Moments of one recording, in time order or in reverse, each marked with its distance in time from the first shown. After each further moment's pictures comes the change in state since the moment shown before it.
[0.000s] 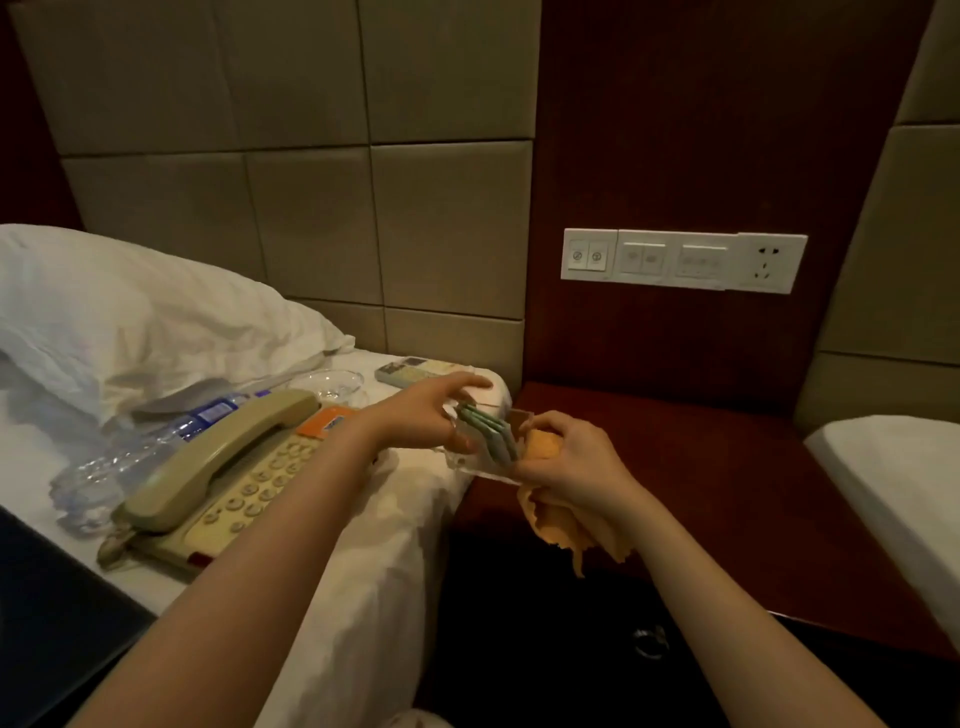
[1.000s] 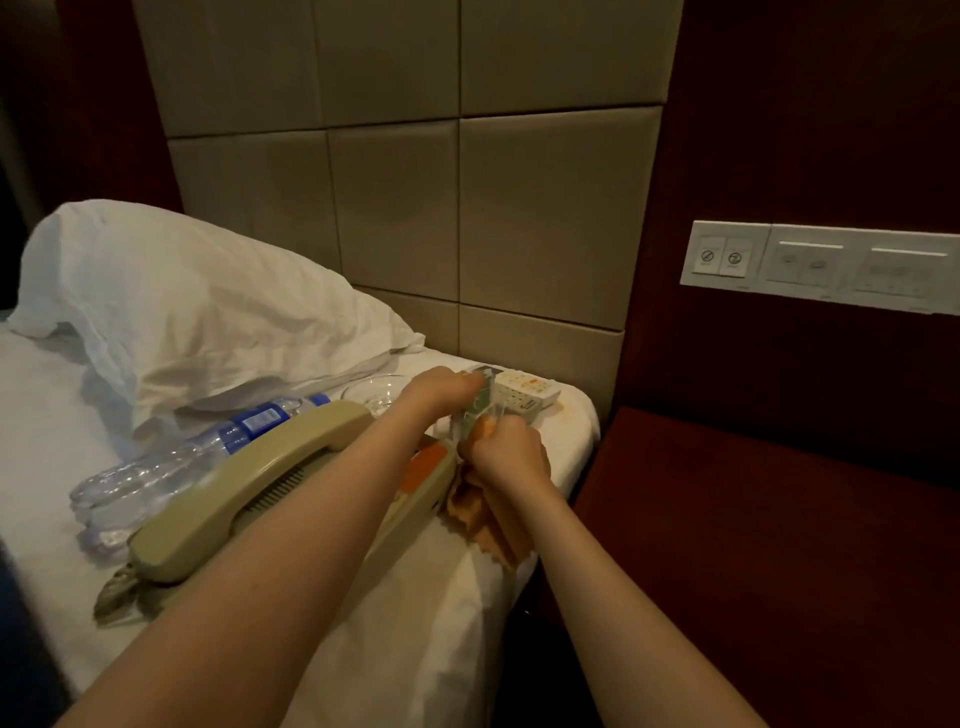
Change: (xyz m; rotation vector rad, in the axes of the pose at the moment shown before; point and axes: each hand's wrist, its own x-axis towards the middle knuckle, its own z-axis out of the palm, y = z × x) left_hand 0.086 -0.072 -0.043 -0.003 0.292 -0.645; right_hand 0.136 -0.051 0.130 0.014 -0.075 0.184
